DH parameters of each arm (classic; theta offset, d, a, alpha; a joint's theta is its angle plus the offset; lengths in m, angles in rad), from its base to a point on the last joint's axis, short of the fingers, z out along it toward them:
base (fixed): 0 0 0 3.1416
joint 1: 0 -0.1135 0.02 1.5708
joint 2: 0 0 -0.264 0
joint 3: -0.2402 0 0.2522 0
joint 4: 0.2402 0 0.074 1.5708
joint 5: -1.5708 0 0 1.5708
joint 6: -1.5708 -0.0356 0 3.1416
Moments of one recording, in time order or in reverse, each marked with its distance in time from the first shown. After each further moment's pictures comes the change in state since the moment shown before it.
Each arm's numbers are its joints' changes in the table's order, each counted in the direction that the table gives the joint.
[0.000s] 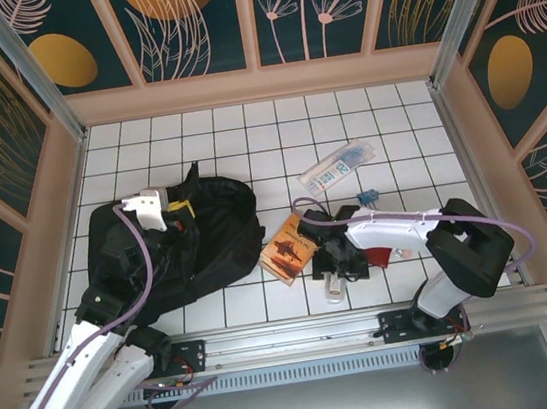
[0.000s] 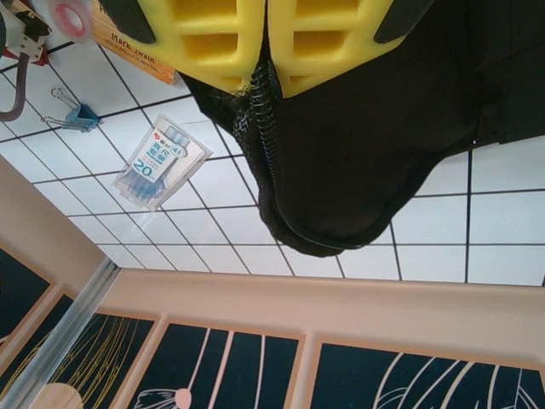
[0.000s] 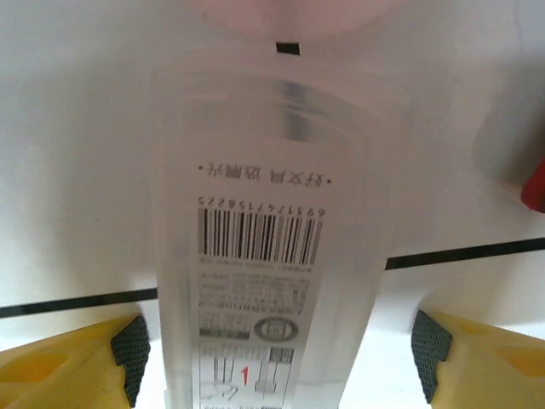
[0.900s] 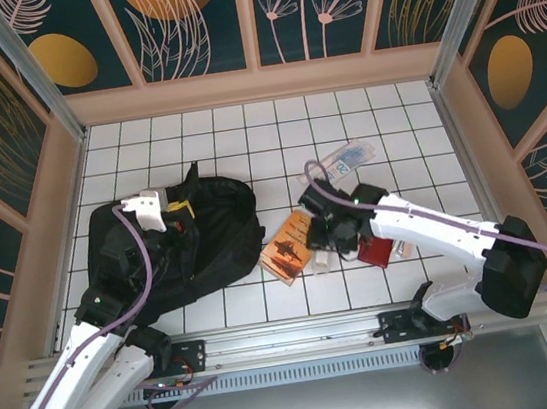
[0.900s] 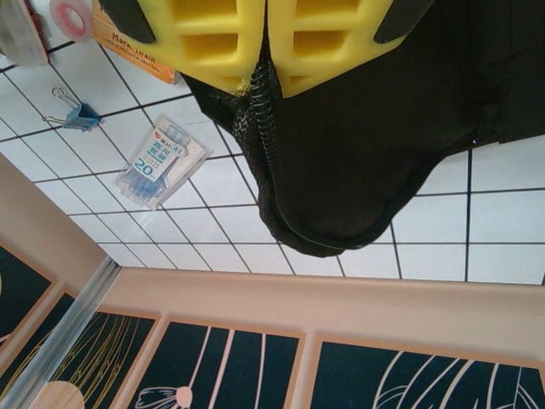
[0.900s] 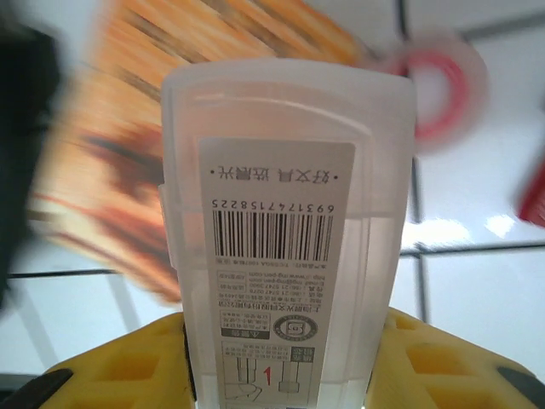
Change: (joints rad) left arm 0.000 -0.005 0.002 0.000 -0.001 0.000; right arm 0.039 -0.195 -0.261 0.095 -0.029 -0.018
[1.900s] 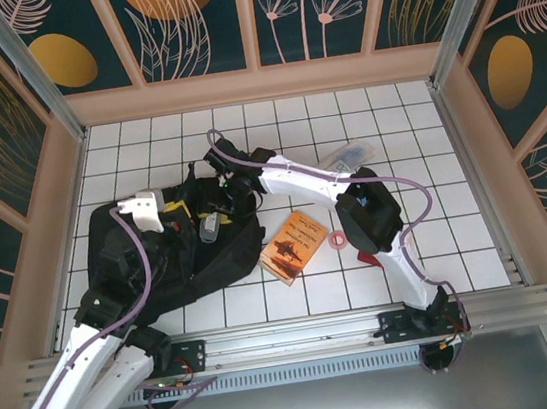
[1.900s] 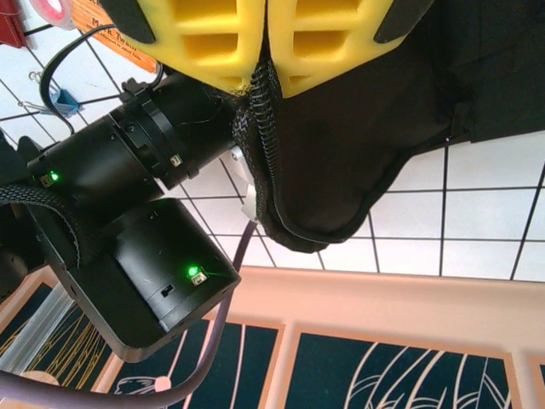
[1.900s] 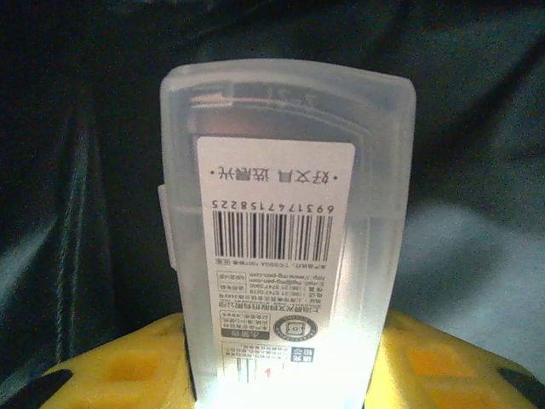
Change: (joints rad) left arm 0.000 -0.011 0.008 0.000 0.055 0.000; right arm -0.040 0.874 -0.855 -0.245 0.442 -0.088
